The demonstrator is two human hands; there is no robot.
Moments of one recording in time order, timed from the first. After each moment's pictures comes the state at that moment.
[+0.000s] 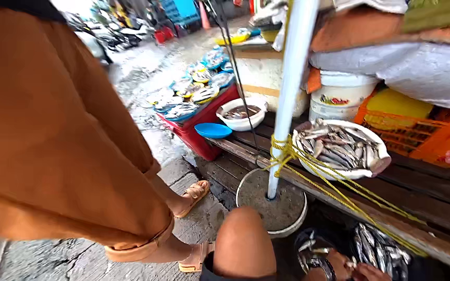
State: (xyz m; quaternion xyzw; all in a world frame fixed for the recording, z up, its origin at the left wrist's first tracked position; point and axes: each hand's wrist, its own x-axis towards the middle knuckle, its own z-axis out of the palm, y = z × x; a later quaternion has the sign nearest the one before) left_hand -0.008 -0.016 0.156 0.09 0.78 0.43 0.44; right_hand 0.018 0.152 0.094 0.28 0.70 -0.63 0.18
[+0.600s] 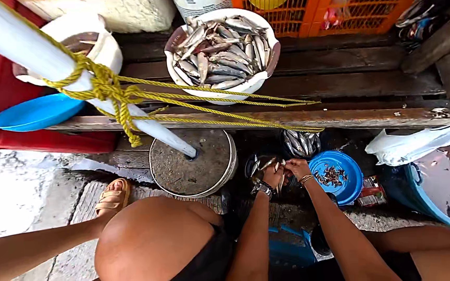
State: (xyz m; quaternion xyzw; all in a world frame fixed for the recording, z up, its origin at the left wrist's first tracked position) left_hand -0.006 -0.007 0.089 -0.02 0.68 0.61 0.41; right_hand 0.019 0.132 0.093 0.33 0.69 -0.63 0.12
